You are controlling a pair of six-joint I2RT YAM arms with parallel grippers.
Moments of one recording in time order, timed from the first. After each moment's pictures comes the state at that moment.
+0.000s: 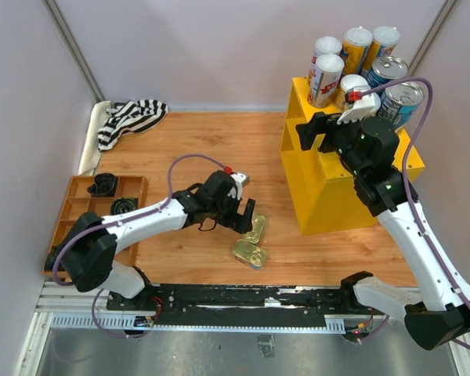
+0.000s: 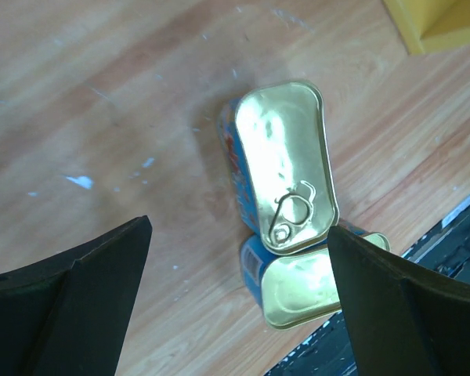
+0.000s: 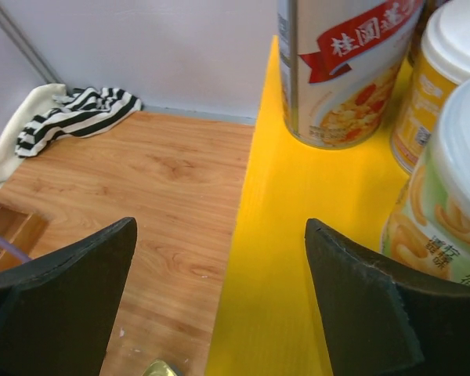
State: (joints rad) left arm -0.78 1.41 0.89 -0.30 0.12 -0.36; right arm 0.38 1.07 1.25 -0.27 0.04 0.18
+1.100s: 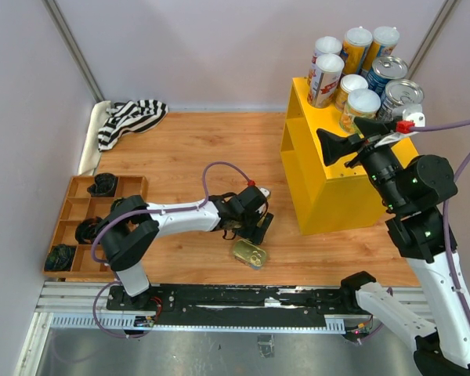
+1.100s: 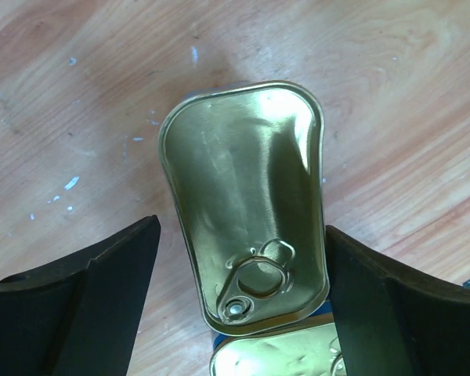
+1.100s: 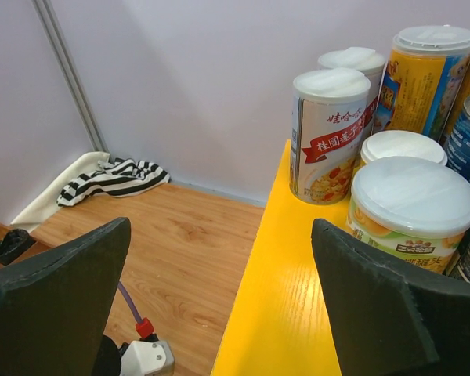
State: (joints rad) left arm -0.99 1.72 1.04 -0.33 -0.05 -0.44; right arm 0.38 0.79 1.23 -0.21 -0.05 0.09
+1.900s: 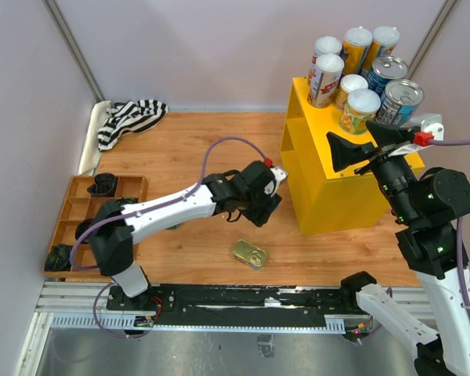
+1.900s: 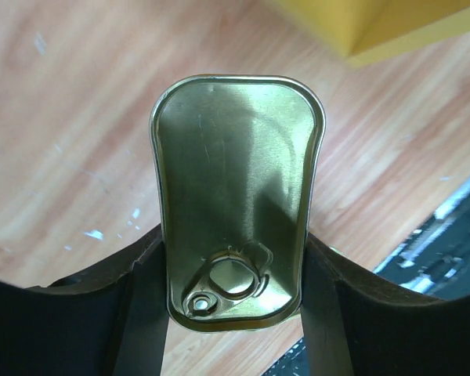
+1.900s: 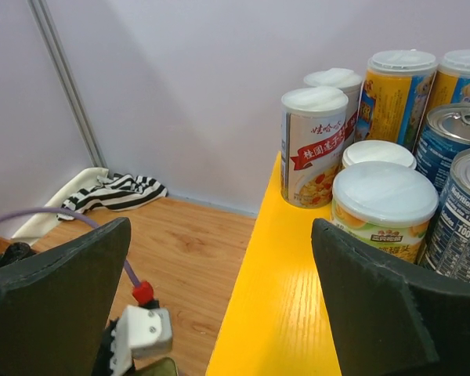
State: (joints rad) left arm -1.00 1.68 1.31 -0.59 -0.06 -0.23; right arm 0.38 0.73 1.23 -0.24 -0.03 0.09
